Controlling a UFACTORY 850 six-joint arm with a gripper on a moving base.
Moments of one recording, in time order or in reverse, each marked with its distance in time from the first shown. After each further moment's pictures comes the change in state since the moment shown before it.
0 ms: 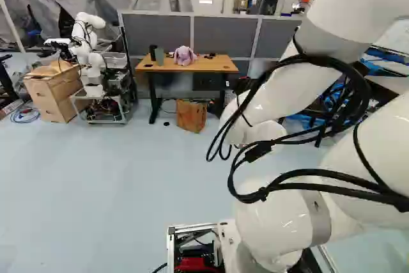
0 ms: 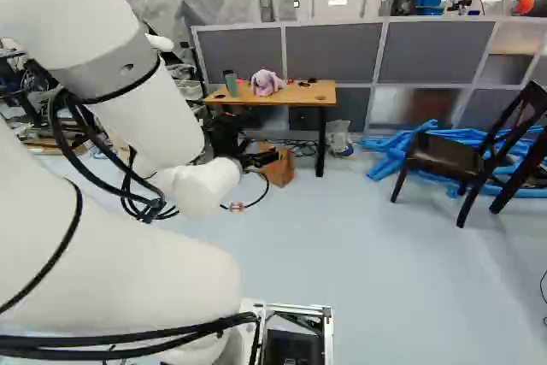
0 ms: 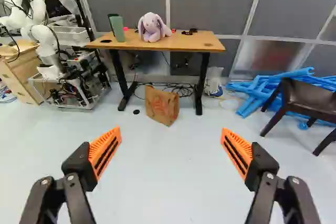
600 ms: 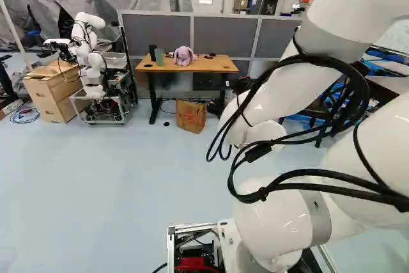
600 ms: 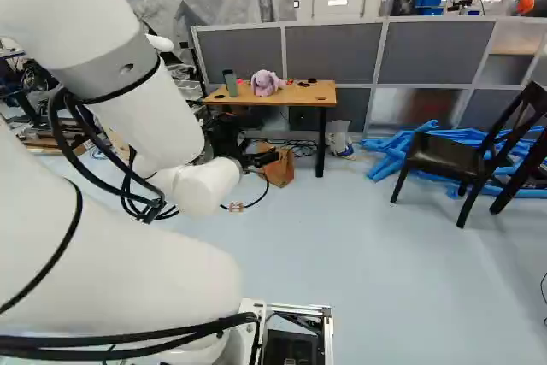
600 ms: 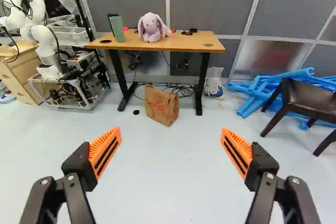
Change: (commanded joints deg) arm 0.0 0.0 0.0 0.0 0.0 0.0
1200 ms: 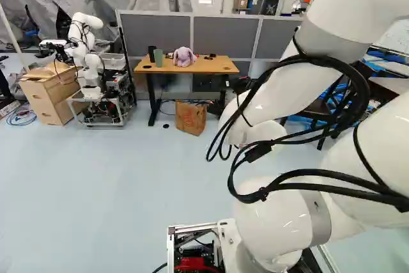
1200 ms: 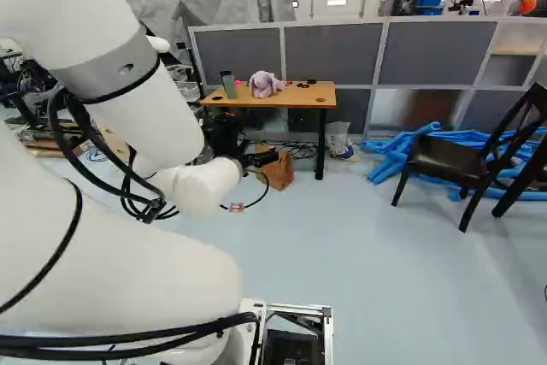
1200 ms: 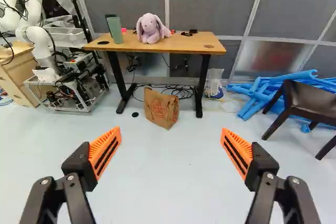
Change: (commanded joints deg) arm 0.0 0.0 0.0 0.0 0.0 0.0
